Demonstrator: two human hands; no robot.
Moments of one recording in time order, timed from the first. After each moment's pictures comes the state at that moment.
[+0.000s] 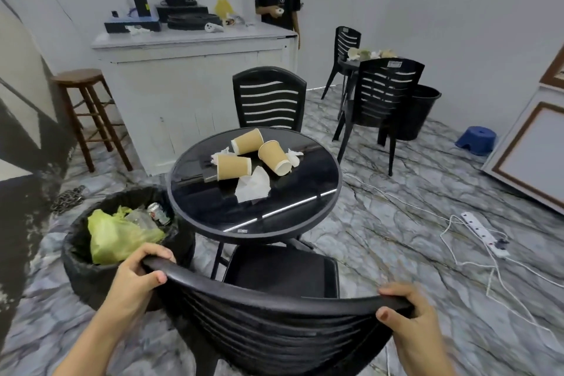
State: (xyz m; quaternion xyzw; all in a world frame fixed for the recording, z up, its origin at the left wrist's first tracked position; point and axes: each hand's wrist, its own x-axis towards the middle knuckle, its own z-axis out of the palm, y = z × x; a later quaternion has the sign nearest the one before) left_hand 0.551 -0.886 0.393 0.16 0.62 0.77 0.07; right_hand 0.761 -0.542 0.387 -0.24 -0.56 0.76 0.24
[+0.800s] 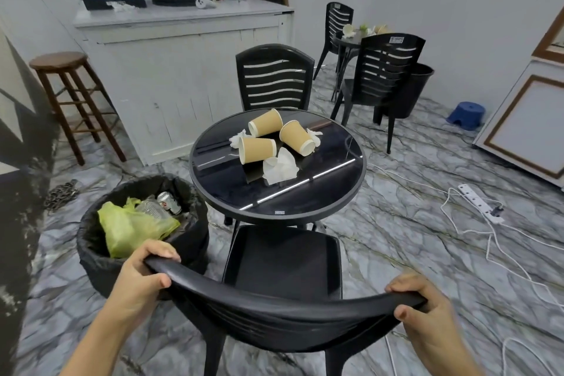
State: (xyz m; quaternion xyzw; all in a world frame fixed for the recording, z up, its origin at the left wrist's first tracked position) left_hand 0.507 -0.986 0.377 0.18 0.57 0.79 0.14; right_hand 0.741 -0.650 0.368 -0.20 -0.53 0.78 0.27
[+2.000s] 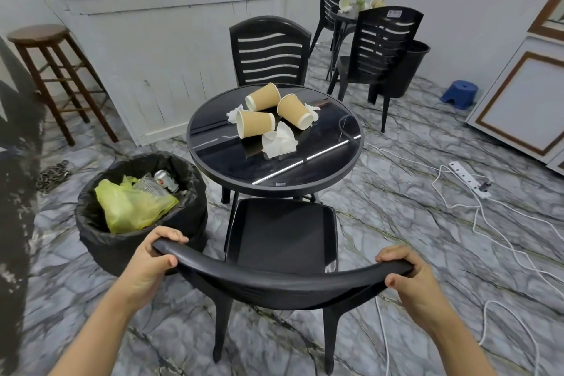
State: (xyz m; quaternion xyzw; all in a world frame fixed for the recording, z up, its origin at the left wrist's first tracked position) left_hand 0.513 -1.009 0.345 0.14 0.59 0.77 0.21; right_hand 0.749 -0.654 0.348 -0.19 -0.60 0.76 0.18
